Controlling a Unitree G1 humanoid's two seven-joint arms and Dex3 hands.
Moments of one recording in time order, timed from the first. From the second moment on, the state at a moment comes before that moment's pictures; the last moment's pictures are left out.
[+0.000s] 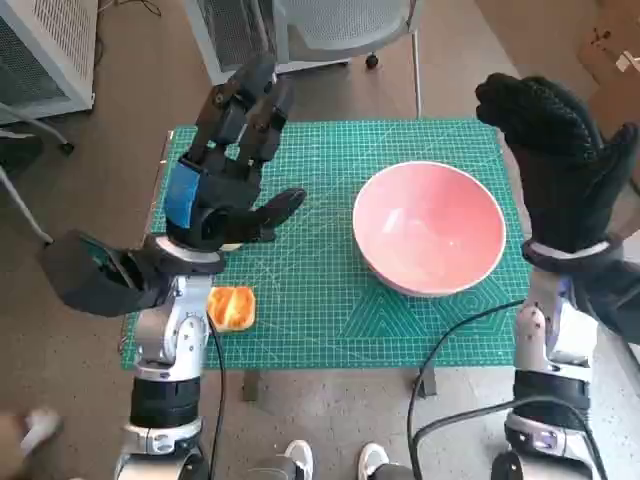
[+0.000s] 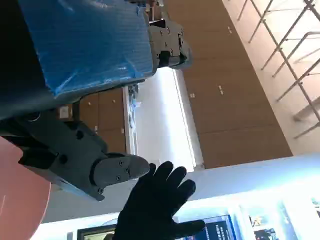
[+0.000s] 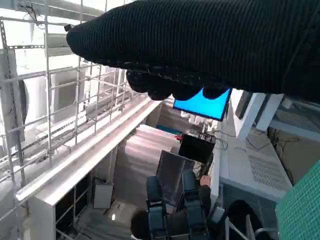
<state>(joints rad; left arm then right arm) -0.55 0.11 0.12 0.07 -0.41 -0.09 -0.43 -0.65 -0.19 -0.23 0.33 0.39 -0.45 0.52</state>
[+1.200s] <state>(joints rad) -0.55 0.11 0.13 0.07 -0.41 -0.10 -0.43 -0.65 -0.19 -0.23 0.34 0.39 -0.45 0.52</state>
